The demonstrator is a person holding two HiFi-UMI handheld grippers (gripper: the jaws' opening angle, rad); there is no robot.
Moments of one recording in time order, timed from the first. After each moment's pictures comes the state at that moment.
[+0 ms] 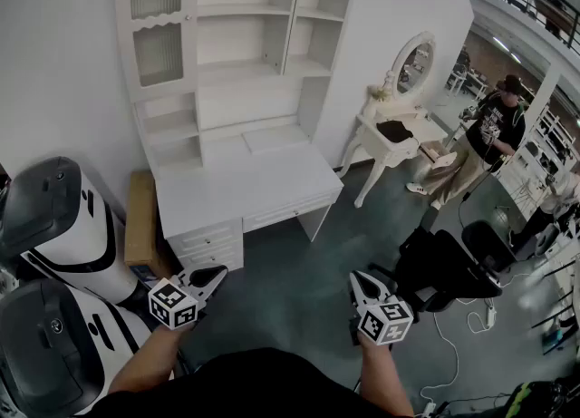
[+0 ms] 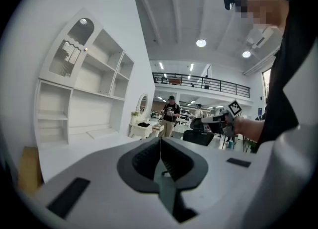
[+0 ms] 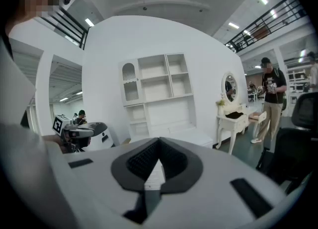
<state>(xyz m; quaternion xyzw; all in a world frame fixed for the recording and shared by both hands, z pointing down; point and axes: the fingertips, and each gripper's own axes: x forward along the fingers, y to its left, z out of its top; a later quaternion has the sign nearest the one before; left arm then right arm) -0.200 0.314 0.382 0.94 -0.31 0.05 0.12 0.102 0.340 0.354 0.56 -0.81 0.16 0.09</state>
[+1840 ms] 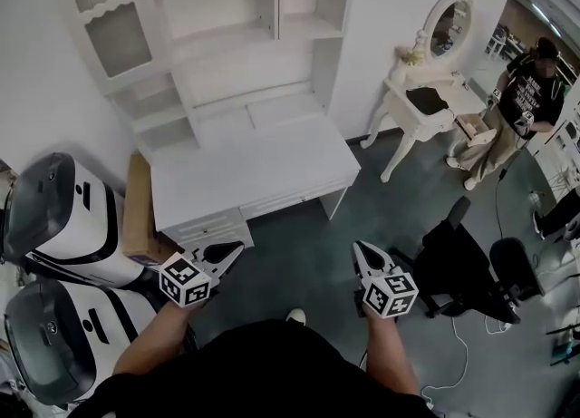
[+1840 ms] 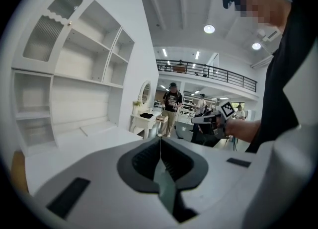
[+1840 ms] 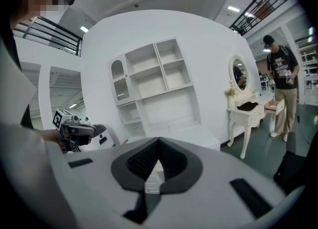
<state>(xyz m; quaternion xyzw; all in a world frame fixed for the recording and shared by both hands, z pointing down) -0.074 0.161 0.405 0.93 -0.31 0.11 0.14 0.191 0.147 0.416 0.50 -0.84 0.20 0.08</state>
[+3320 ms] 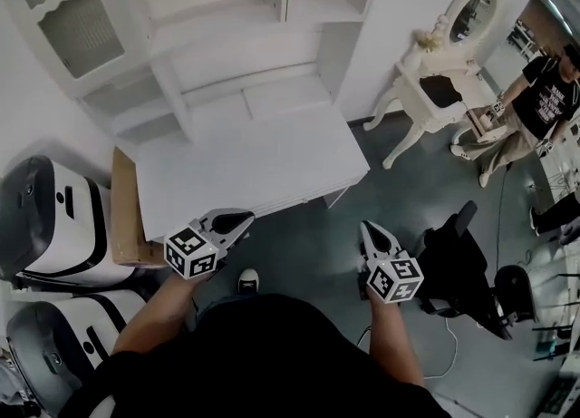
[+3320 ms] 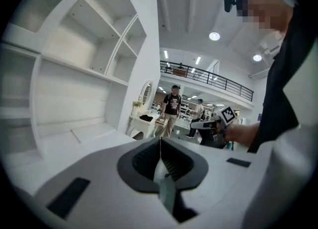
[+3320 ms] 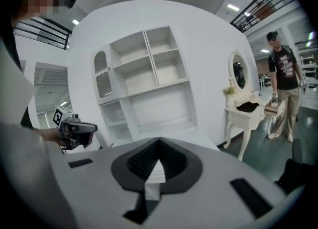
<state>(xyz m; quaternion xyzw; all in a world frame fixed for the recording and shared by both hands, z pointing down) -0.078 -0.016 0.425 0.94 -0.28 0.09 0.18 0.174 -0.009 0.434 0.53 -0.82 0.21 0.10</state>
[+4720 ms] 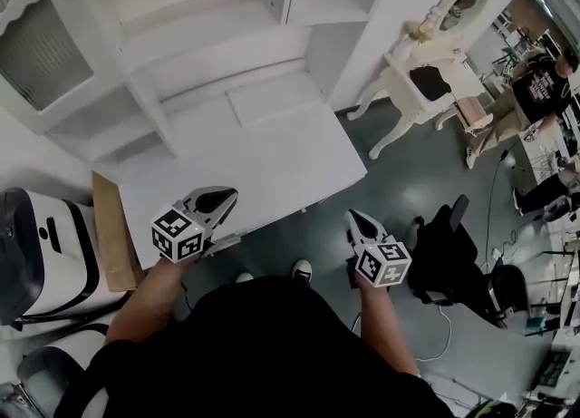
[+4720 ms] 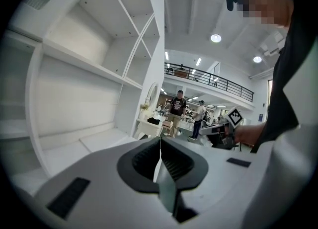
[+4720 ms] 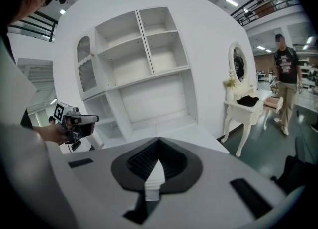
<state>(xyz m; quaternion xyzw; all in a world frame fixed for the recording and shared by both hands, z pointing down) -0.138 -0.156 0.440 0.94 -0.27 0.08 0.17 0.122 -0.106 0.465 0.55 -0.78 0.25 0.14</state>
